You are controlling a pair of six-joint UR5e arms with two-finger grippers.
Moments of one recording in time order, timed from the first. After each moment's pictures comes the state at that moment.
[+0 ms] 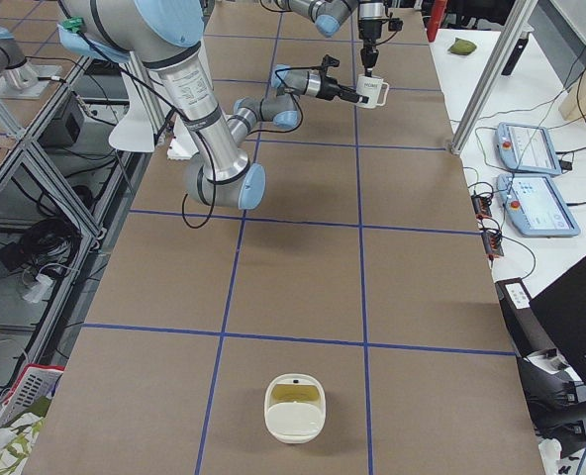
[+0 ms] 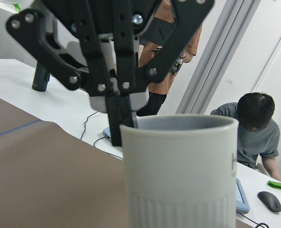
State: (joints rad) left arm -0.89 -2.45 -1.46 -1.96 -2.32 -1.41; right arm 0.33 -0.87 1.51 -0.80 0.65 0.53
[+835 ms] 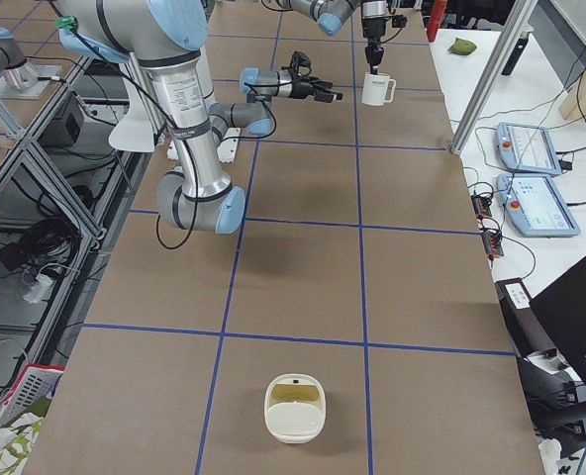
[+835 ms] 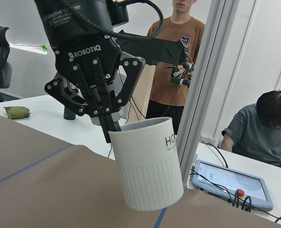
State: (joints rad) left arm -0.92 -2.45 -1.45 -1.95 -2.27 -1.41; right arm 0.26 -1.08 1.79 -0.70 0.66 0.53
